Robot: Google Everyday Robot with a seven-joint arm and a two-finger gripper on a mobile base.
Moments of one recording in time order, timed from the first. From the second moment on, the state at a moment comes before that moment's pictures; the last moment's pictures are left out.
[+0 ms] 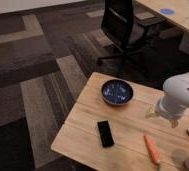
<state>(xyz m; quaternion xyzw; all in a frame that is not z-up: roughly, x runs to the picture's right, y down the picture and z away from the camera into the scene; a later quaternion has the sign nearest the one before) 0.302 0.133 0.633 -0.12 0.26 0.79 0.54</state>
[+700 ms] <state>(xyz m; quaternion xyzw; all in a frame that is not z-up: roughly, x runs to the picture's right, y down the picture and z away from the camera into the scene) 0.390 0.146 0.617 -0.04 0.28 0.82 0.49</state>
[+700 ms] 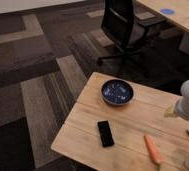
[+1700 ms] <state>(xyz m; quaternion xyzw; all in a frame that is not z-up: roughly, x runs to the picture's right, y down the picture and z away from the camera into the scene) 0.428 0.223 0.594 -0.02 0.33 0.87 0.36</state>
